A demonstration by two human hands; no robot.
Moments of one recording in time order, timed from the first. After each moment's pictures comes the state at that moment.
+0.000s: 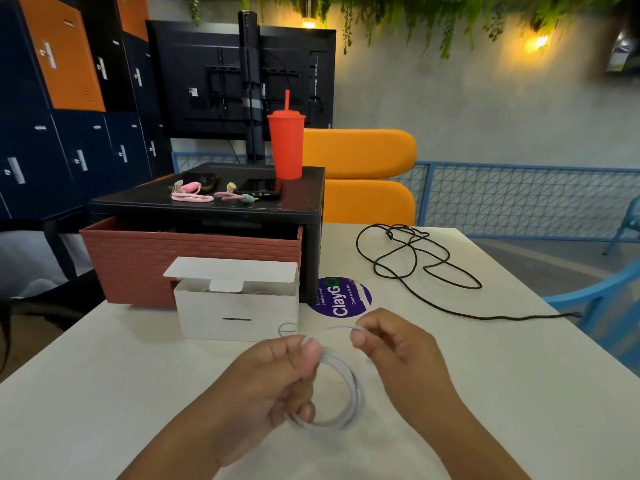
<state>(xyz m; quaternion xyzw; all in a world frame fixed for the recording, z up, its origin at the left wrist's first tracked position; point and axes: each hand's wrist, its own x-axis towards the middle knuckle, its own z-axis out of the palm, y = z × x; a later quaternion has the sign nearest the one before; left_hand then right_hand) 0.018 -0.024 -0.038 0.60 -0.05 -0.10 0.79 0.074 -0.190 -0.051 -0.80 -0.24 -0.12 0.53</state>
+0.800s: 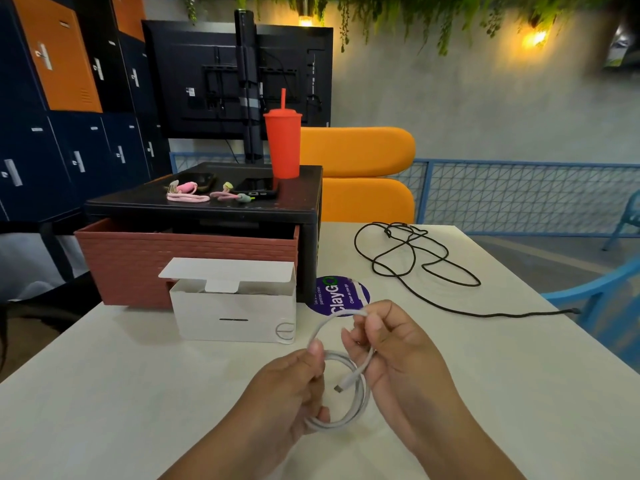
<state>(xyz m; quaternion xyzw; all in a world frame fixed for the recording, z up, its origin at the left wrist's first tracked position) 0.032 -0.051 -0.060 0.59 0.11 -0.06 0.80 0.061 -0.178 -0.041 -0.48 -0.14 0.07 0.86</state>
